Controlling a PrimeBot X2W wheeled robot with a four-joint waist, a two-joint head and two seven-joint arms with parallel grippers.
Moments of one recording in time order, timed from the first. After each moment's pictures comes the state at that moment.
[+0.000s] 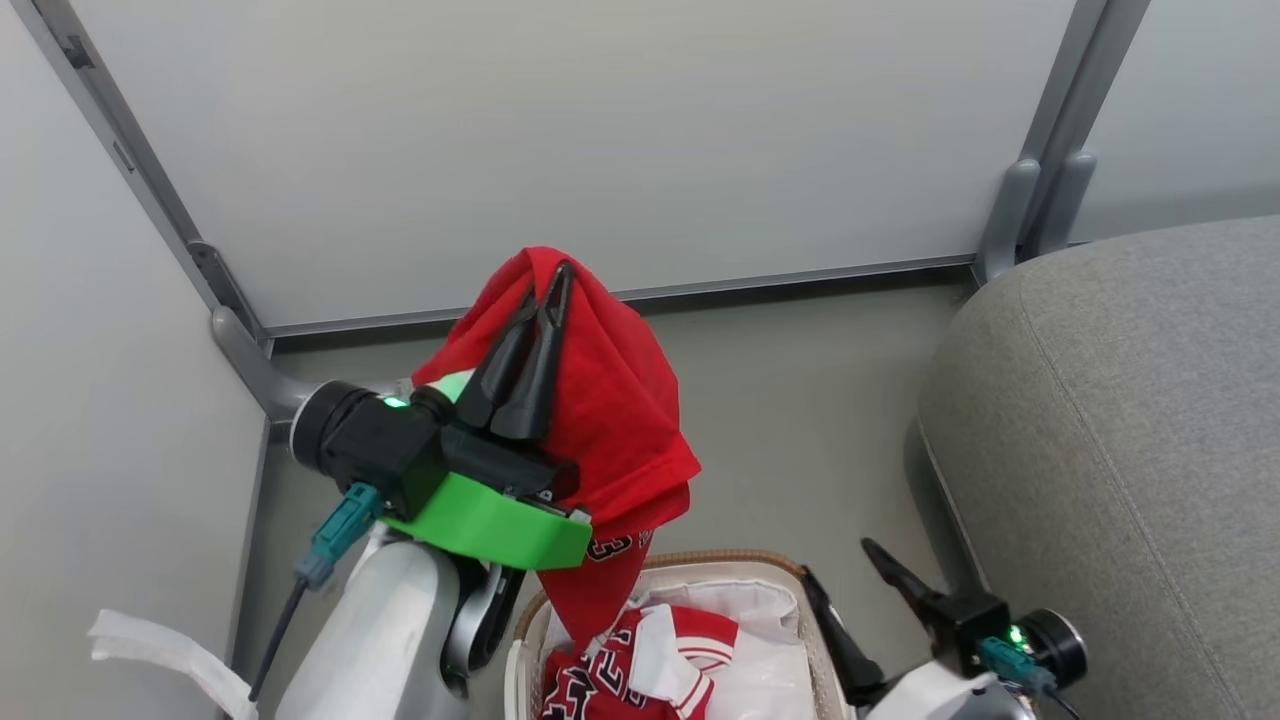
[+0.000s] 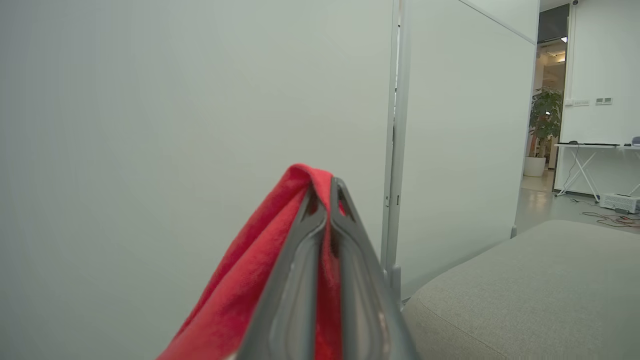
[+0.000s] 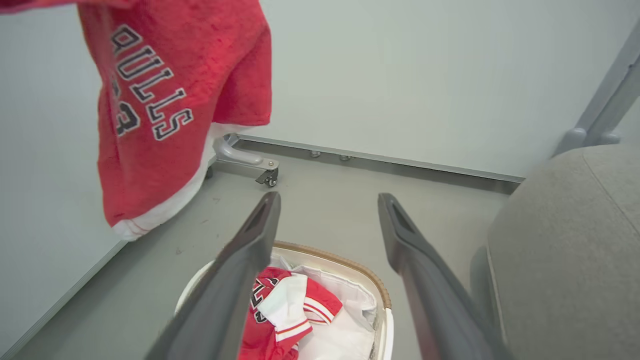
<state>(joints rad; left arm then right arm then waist) -0.34 0.08 -0.42 0.07 -0.34 -0.13 -0.26 -0.05 -0.05 0.26 0.36 0.11 0.13 -0.26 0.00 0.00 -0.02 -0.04</state>
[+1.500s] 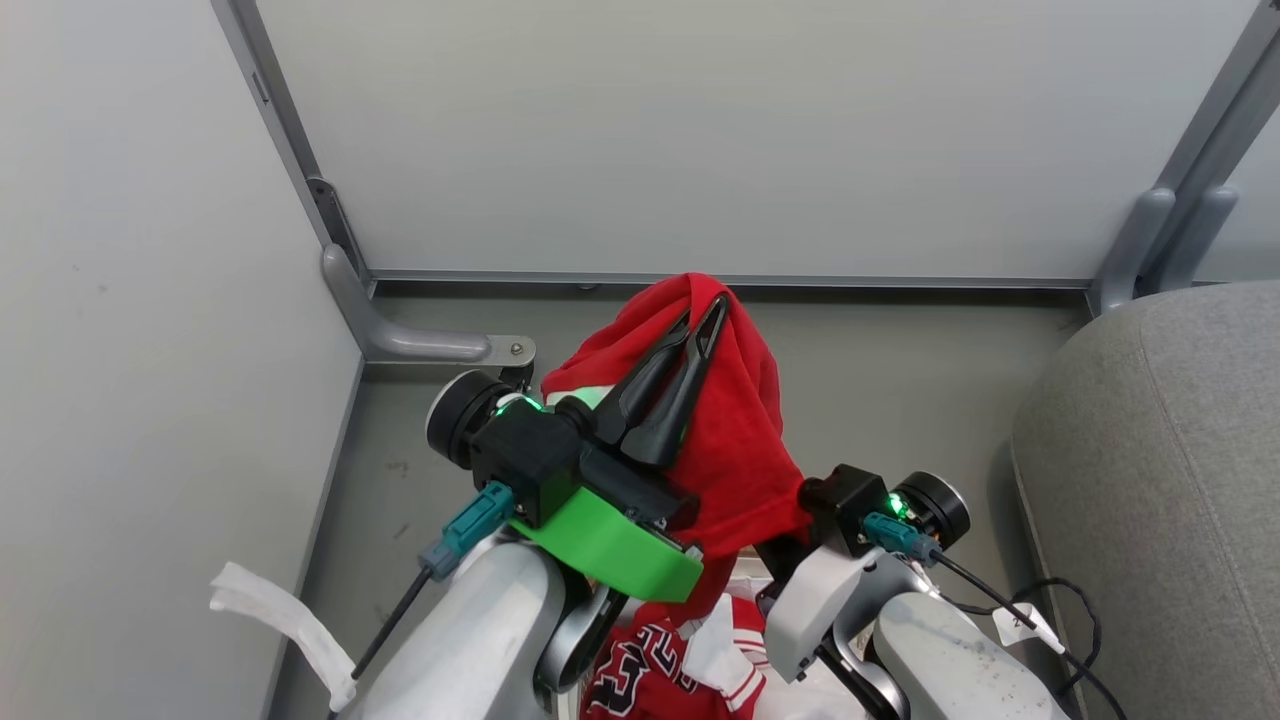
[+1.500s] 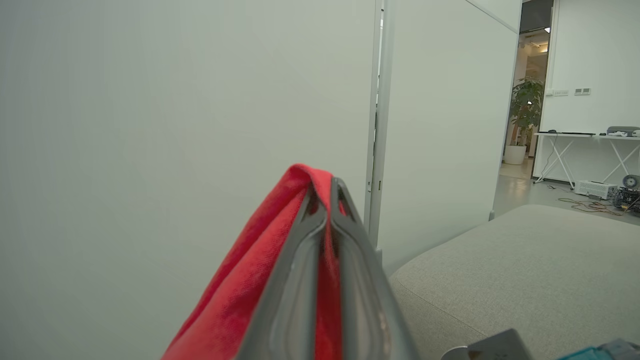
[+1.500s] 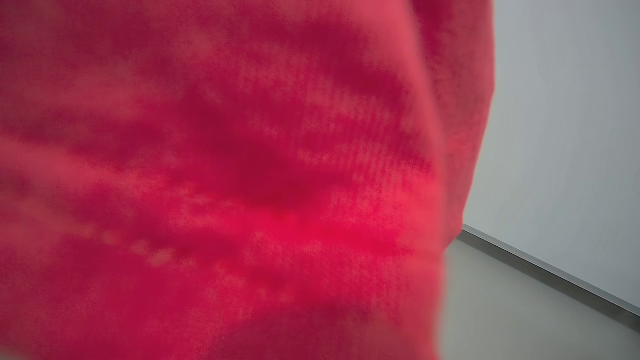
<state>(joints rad) -0.42 0.05 -0.64 0.11 -0.40 -0.13 -0.26 -0.40 -0.05 0.57 0.54 0.25 0.13 -0.26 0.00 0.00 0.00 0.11</state>
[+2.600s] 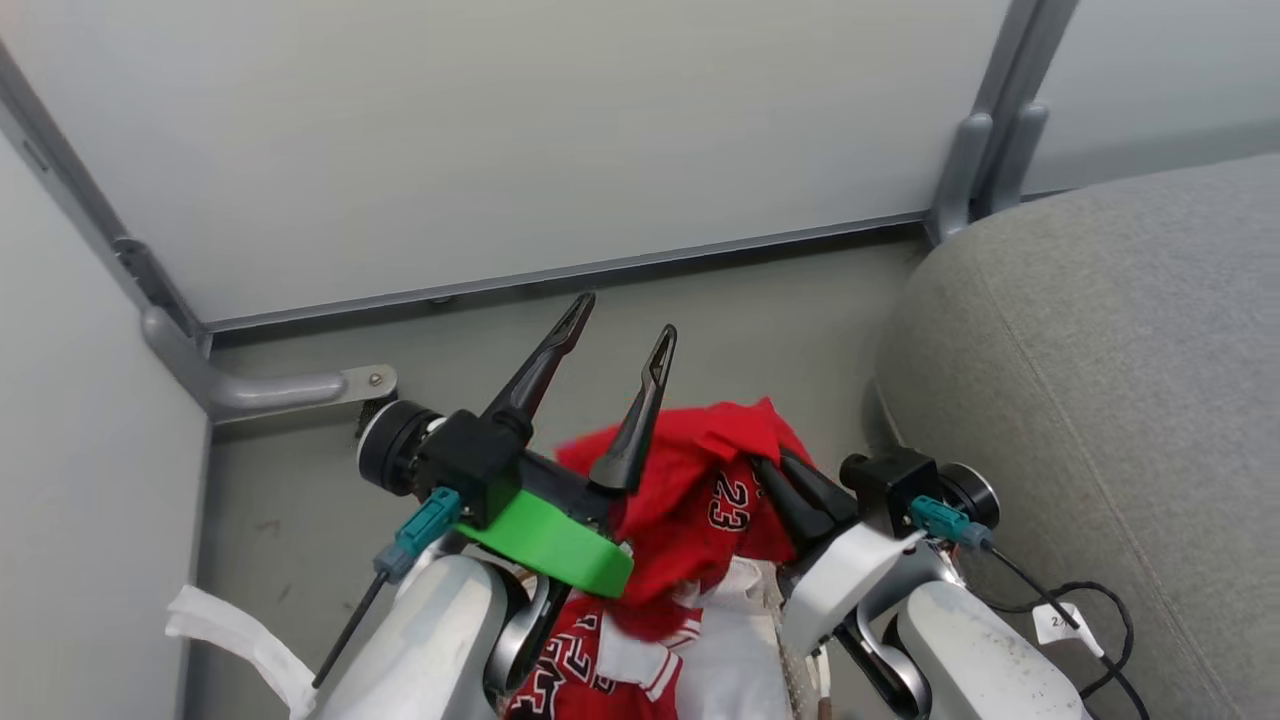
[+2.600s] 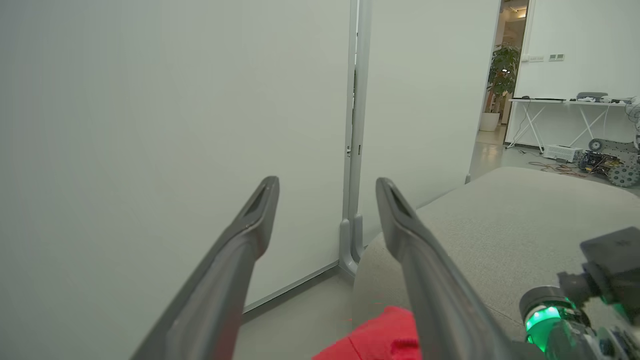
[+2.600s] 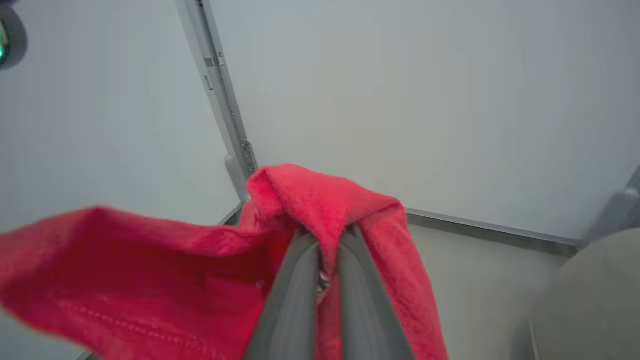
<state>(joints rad) -0.37 0.08 -0.54 0.18 -0.34 -0.13 -0.26 -0.37 -0.05 0.49 0.46 0.29 0.13 -0.26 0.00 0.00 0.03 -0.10</state>
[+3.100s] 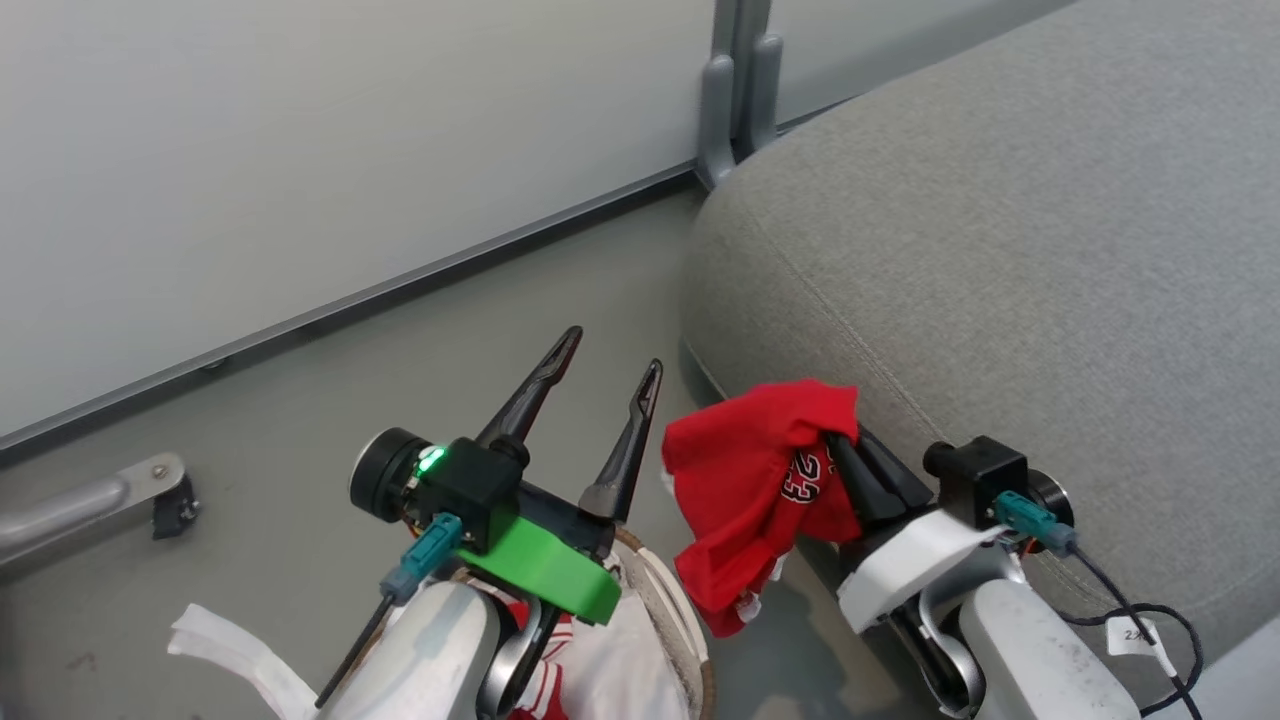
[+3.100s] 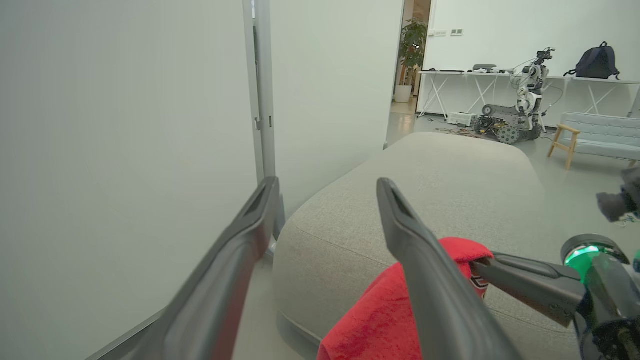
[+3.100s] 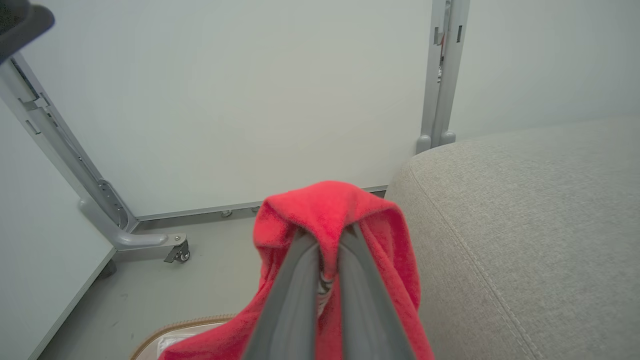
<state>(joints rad) -0.33 0.10 -0.54 0.20 -0.31 -0.13 -0.26 -0.30 -0.05 0.31 0.39 0.26 0.13 -0.26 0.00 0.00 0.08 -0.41</state>
